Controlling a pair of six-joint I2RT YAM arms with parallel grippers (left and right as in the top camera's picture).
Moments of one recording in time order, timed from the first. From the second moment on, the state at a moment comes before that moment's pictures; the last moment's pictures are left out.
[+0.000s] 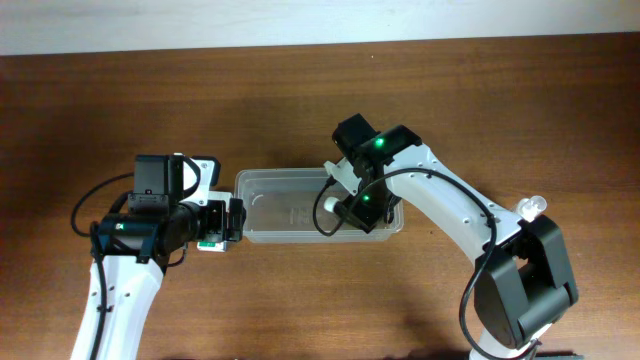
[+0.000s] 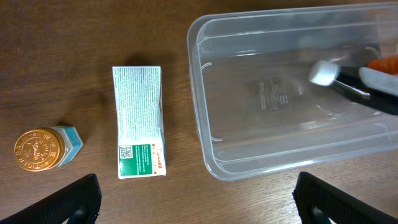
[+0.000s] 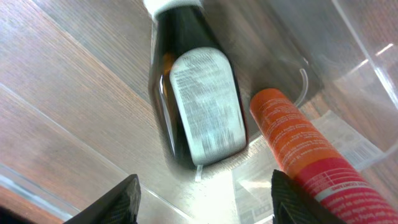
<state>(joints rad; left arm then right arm) -0.07 1.21 1.01 -0.90 0.18 0.01 0.52 1.87 1.45 -1.15 -0.04 -0.24</state>
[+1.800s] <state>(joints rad) -0.07 1.22 1.01 -0.90 0.18 0.01 -0.42 1.63 1.30 -1.16 -0.08 0.20</state>
